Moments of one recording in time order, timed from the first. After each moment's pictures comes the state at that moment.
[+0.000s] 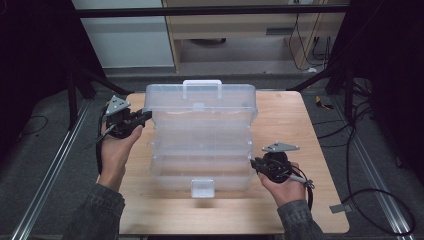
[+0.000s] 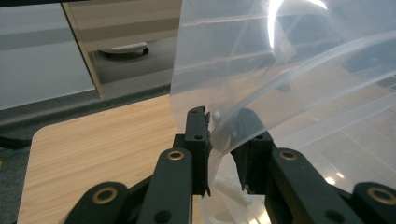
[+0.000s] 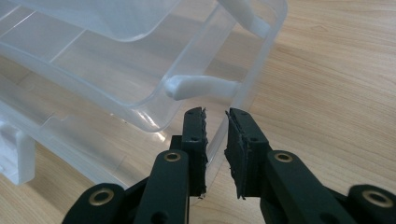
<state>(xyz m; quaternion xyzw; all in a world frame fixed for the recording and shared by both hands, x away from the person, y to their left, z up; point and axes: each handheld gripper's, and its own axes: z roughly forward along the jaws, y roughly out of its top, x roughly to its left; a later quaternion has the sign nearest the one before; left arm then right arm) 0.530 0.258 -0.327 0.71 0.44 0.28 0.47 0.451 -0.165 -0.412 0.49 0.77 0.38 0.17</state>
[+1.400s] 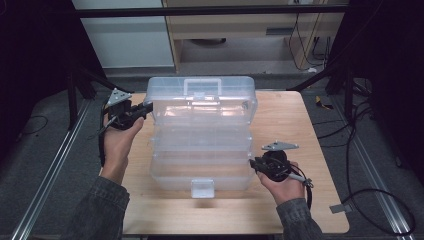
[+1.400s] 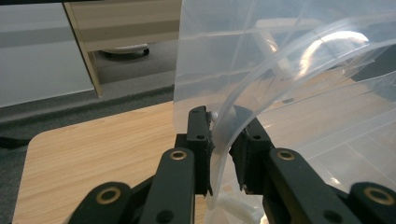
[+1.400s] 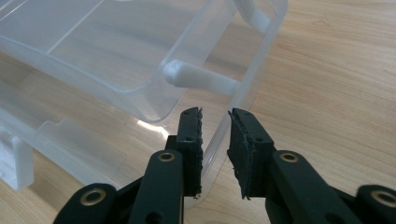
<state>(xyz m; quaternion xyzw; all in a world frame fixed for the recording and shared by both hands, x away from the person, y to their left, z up) 0.549 0.257 -0.321 0.71 0.45 0.28 0.48 0.455 -0.164 -0.414 0.50 0.77 0.38 0.16</state>
